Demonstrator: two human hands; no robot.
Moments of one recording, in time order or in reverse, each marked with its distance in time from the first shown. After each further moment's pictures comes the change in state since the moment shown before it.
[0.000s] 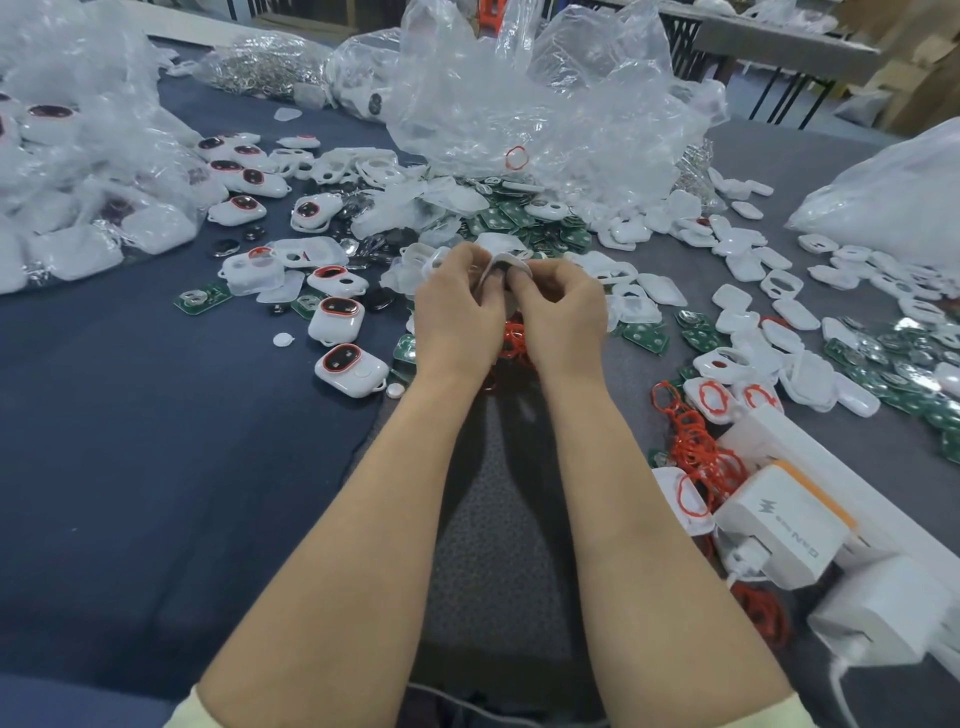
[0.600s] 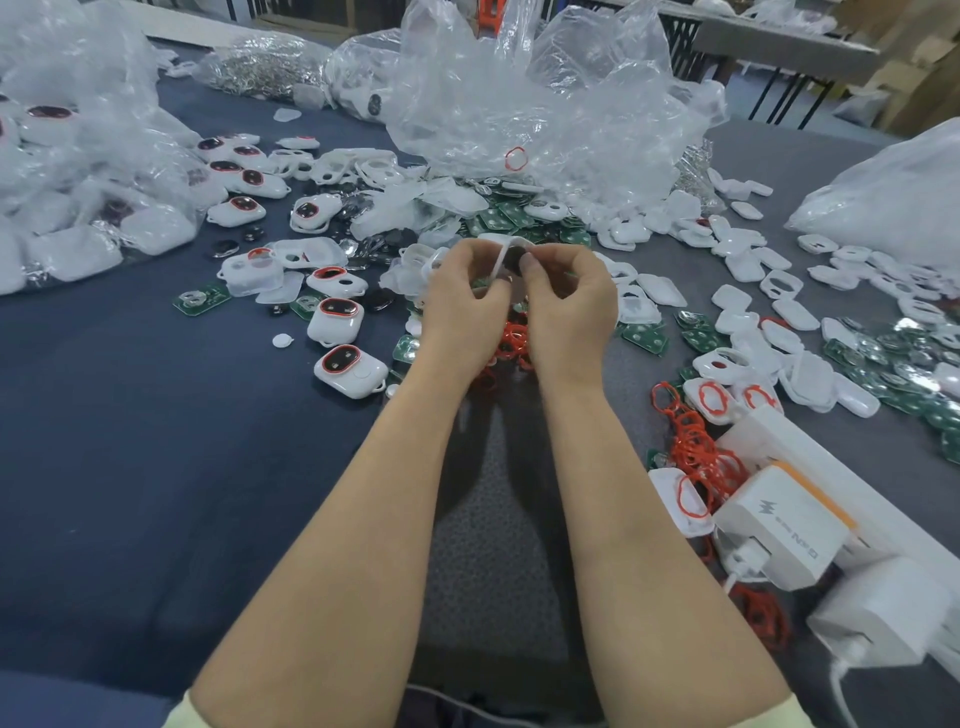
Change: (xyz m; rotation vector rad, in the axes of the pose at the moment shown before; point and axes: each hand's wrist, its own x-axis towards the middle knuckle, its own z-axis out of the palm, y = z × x) left_hand 0.005 -0.002 0.003 -0.321 -0.110 -0.056; right_hand -0.004 -0.007 -0.001 0.096 0.126 -0.079
